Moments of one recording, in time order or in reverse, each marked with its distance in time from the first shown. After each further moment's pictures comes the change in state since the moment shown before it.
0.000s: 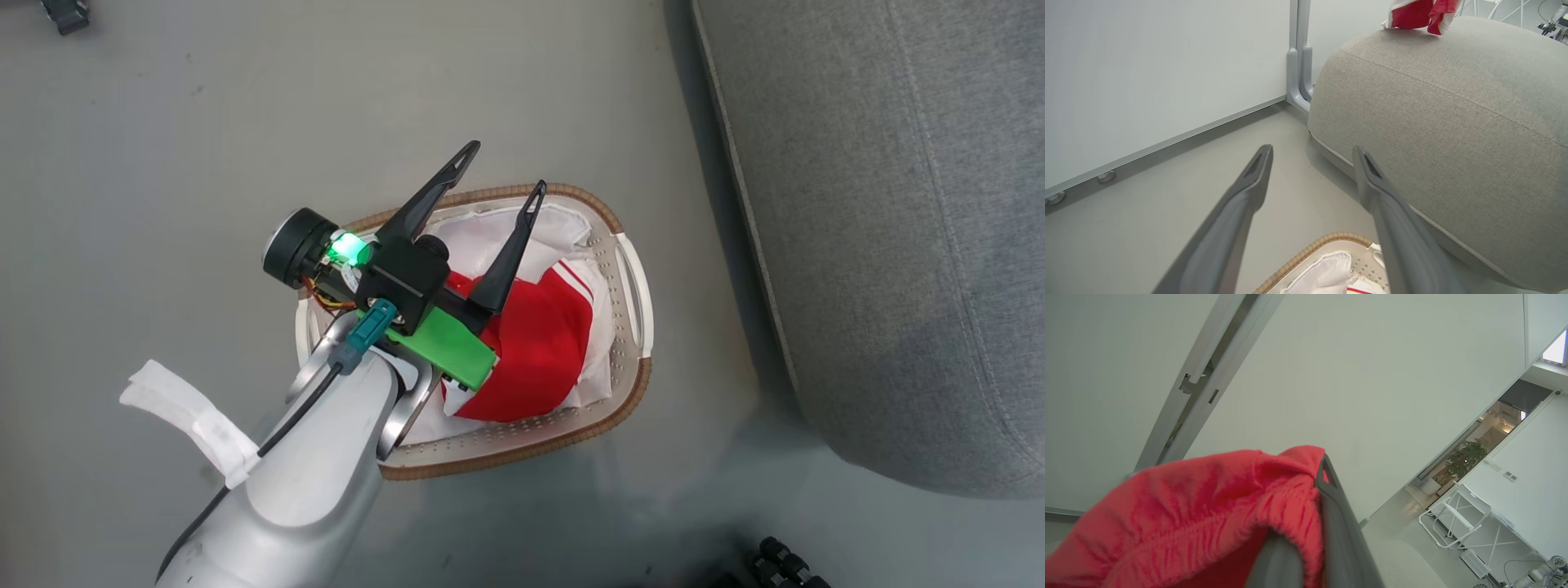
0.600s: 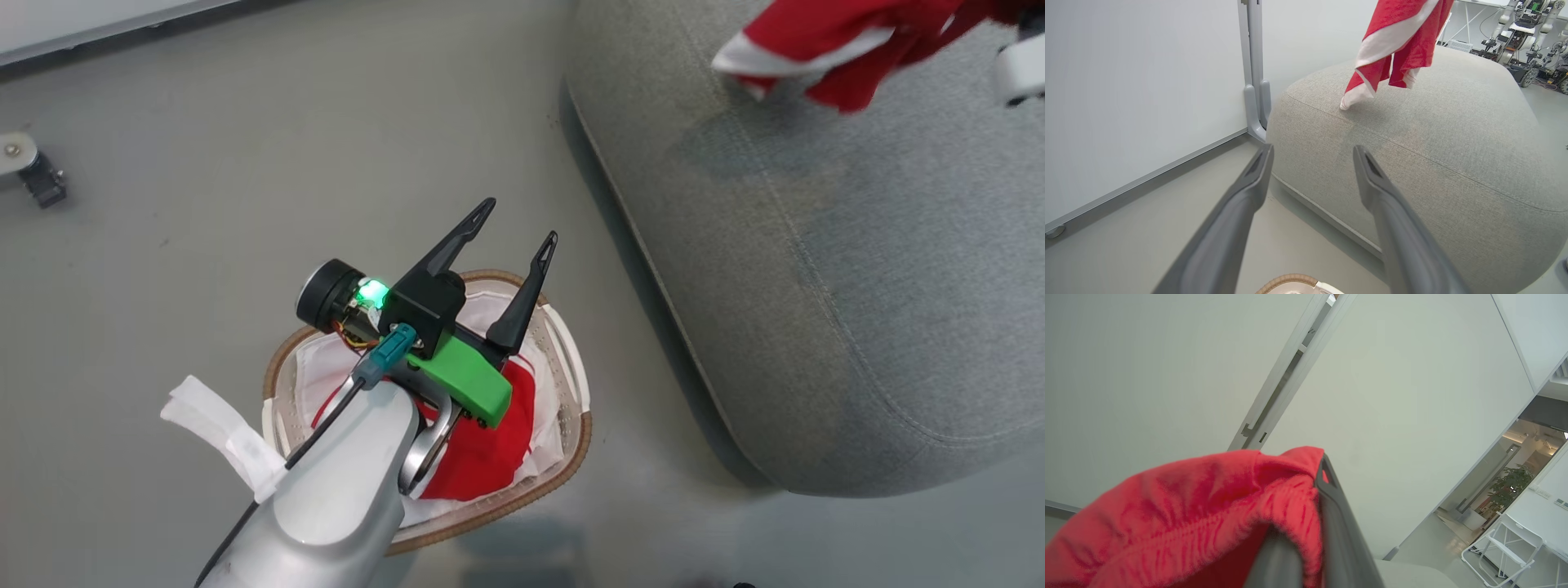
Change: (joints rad) left arm 0.045 -0.033 -0.037 0.089 -0.071 -0.001 0.000; right arm 0.400 0.202 0.185 -0.349 0.147 0.000 -0.006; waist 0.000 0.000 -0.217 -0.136
